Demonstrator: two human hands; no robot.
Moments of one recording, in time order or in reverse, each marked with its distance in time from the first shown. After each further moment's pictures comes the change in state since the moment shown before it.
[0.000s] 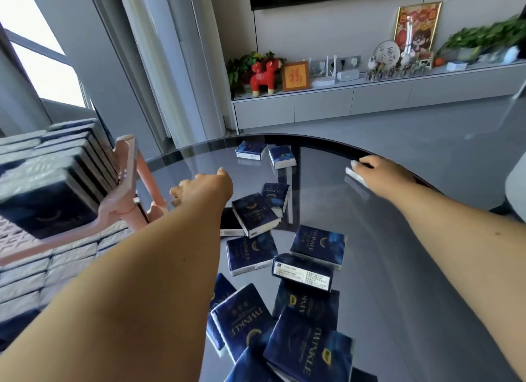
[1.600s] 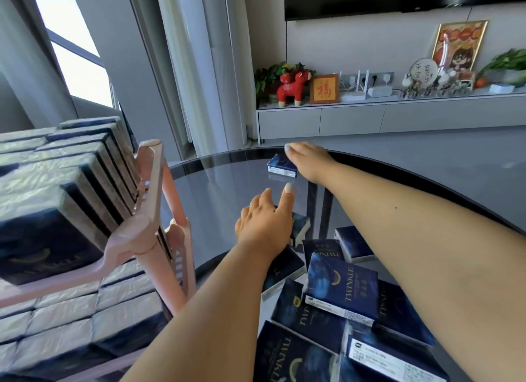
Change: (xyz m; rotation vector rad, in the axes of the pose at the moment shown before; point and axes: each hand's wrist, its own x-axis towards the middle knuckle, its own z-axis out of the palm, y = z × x) left_hand 0.003 0.003 0.048 -0.345 -0.104 0.486; right_hand 0.070 -0.195 0.084 -0.016 -0.144 -0.477
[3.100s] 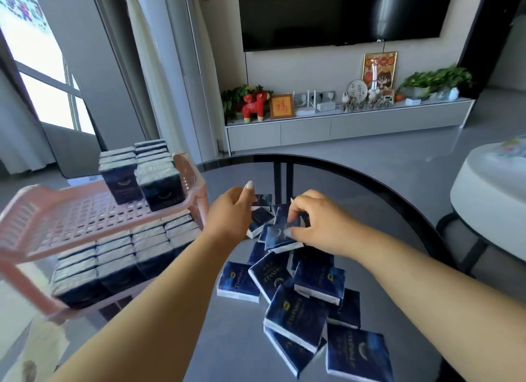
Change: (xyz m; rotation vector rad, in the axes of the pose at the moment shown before) left_hand -0.175 0.008 -0.097 -0.292 0.110 0.236; right_hand -0.325 -0.084 -0.063 0.062 0.050 -0.091
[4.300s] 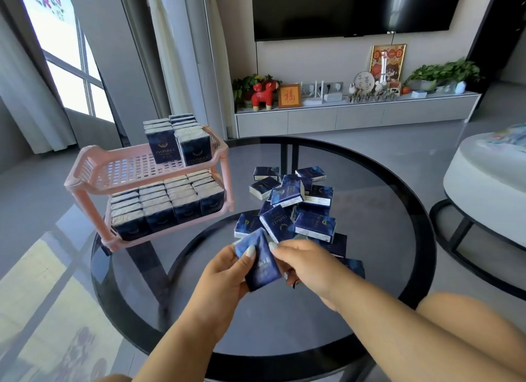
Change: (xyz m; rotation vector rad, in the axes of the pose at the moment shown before) left_hand -0.202 -0.037 -0.030 -0.832 -0.248 -0.266; right_hand -0.130 -0.090 0.060 0.810 -0.212 0.379
